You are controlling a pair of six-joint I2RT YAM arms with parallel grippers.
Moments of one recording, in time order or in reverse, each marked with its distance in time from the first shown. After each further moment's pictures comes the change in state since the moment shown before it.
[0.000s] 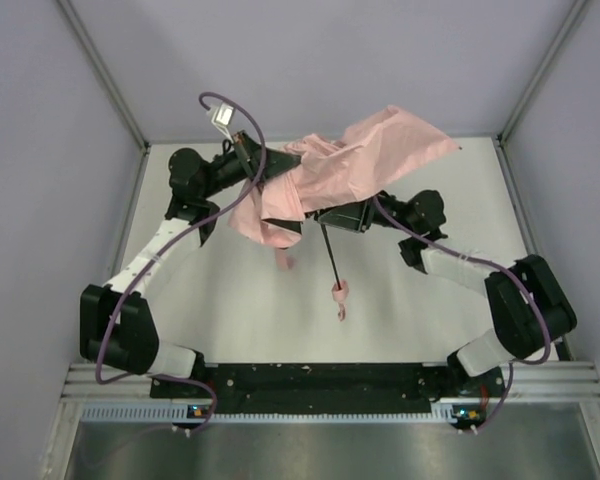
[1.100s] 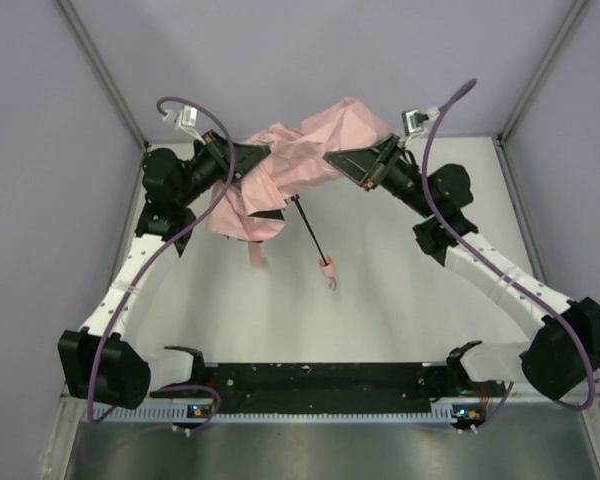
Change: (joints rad) left arm 0.079 -0.191 0.011 -0.411 -0.249 0.290; right arm 0.019 -0.310 0.181 -0.463 0.461 -0.118
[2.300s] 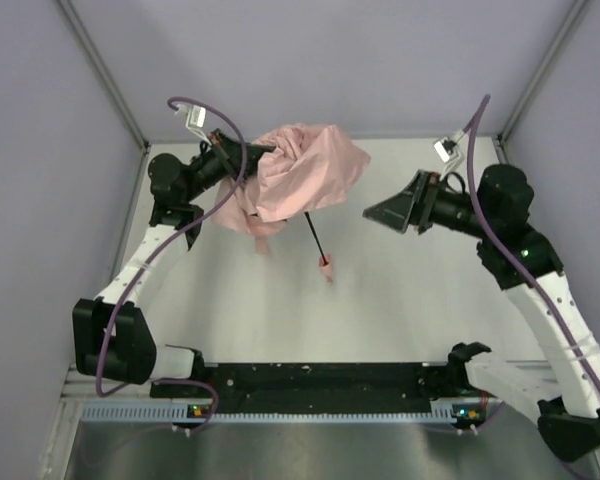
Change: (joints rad) left arm 0.014 0.126 -0.058 0.410 0.177 -0.092; right arm -0.076 -0.332 0.124 -1.076 -0.162 -0.468
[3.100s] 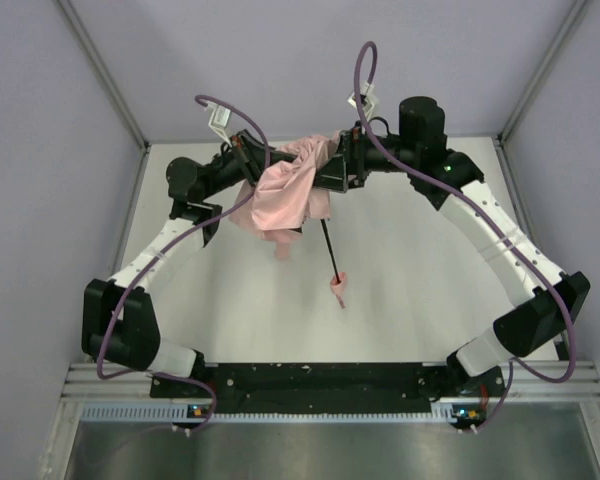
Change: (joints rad) left arm -0.107 0.079 0.022 0.231 0.125 -0.163; right arm 0.092 0.597 0.520 -0.018 -0.150 -0.329
